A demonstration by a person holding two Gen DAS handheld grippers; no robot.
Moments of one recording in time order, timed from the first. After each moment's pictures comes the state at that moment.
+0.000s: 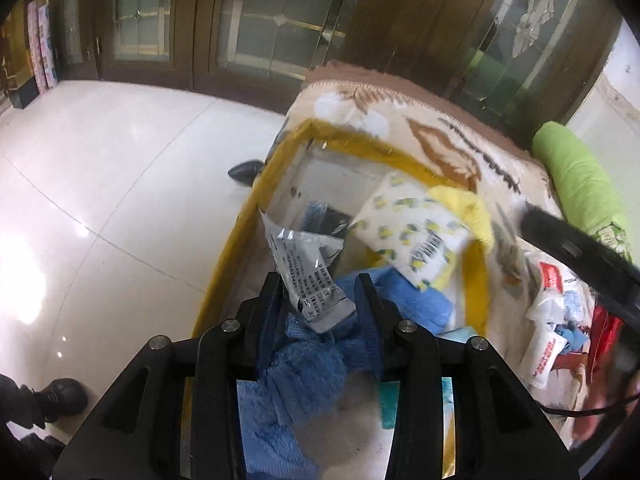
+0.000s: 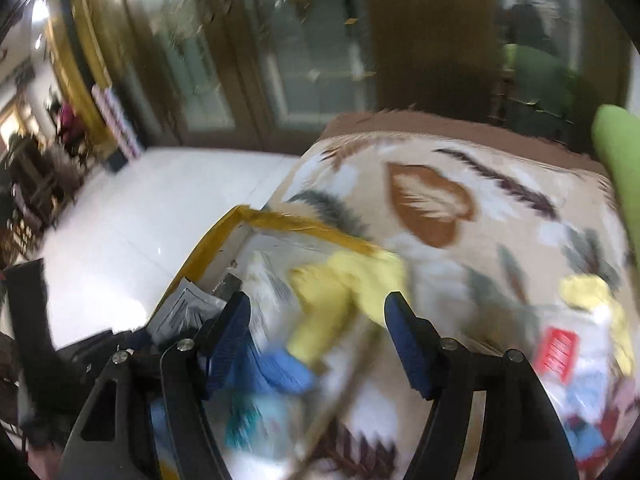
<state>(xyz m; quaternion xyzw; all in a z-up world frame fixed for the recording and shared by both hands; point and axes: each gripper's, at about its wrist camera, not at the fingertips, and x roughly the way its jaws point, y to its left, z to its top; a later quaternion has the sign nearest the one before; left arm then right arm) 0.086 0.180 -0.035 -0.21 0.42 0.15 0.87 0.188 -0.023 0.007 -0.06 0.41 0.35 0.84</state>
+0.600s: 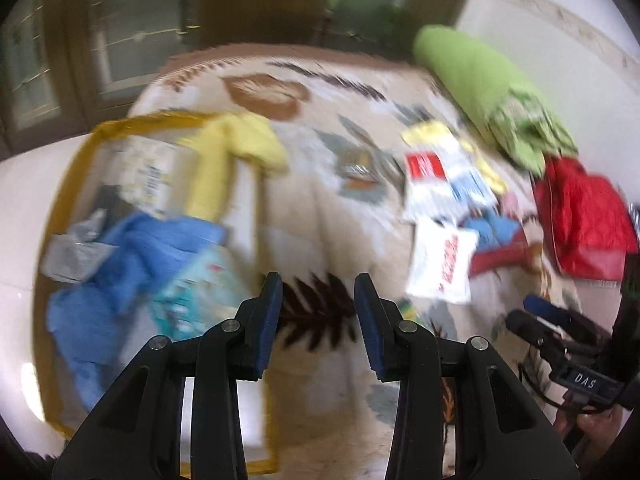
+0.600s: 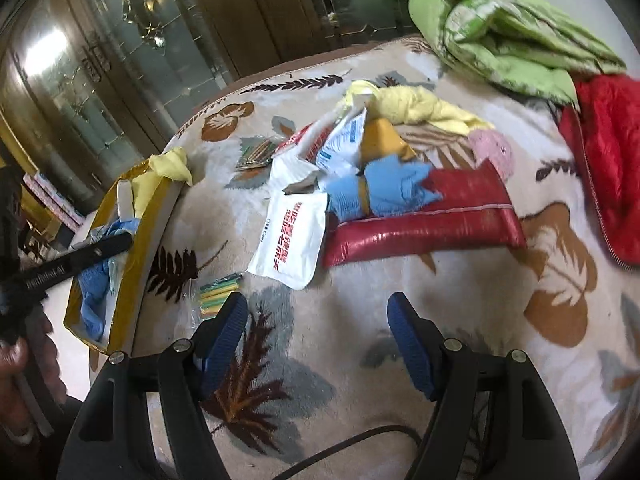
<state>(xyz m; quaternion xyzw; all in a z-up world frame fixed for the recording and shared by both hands) 0.111 0.017 -0.033 -0.10 0.48 -0.02 0.87 0.123 -0.251 -0.065 0.06 0.47 0.20 0.86</state>
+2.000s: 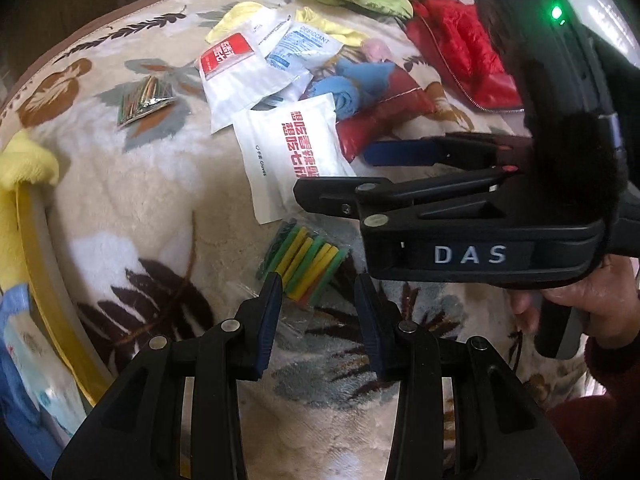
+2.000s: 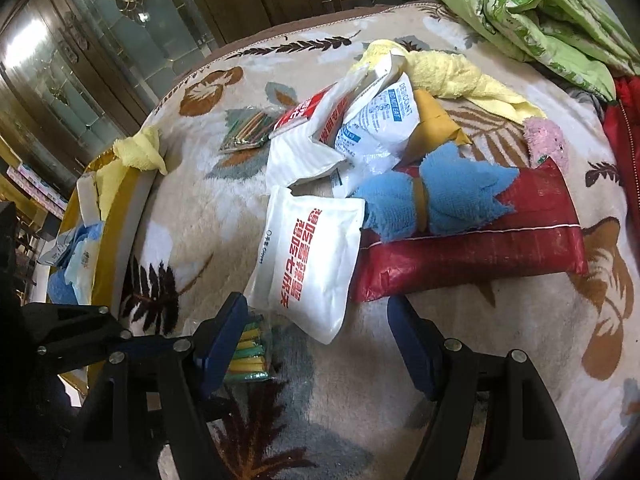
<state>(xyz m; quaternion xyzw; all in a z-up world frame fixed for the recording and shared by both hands) 0.129 -0.069 -0.072 0.05 0.56 -0.28 0.78 0.170 -0.205 -0.092 0.04 0.52 0.18 0.83</state>
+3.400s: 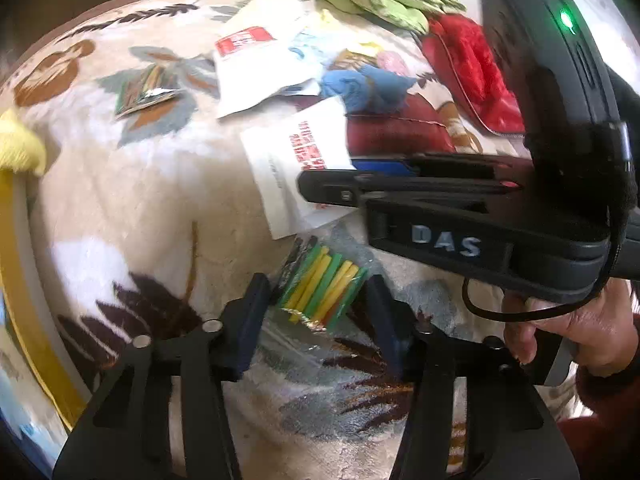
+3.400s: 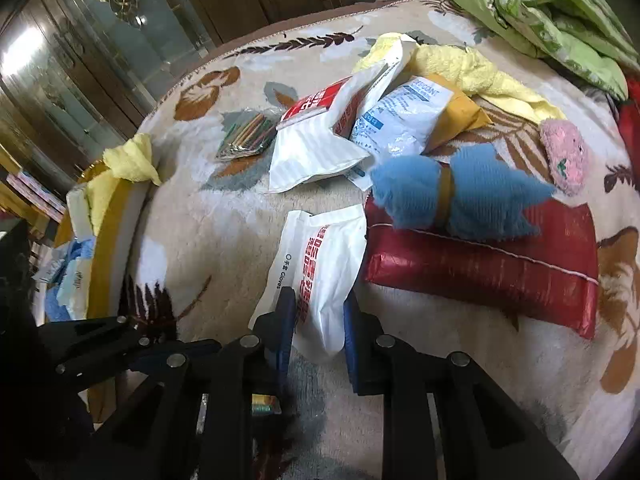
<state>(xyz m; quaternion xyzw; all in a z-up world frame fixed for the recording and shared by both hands) 0.134 -0.055 -0.087 0.00 0.55 -0.27 0.79 0.186 -0.198 -0.100 0.06 0.52 0.19 0.83</state>
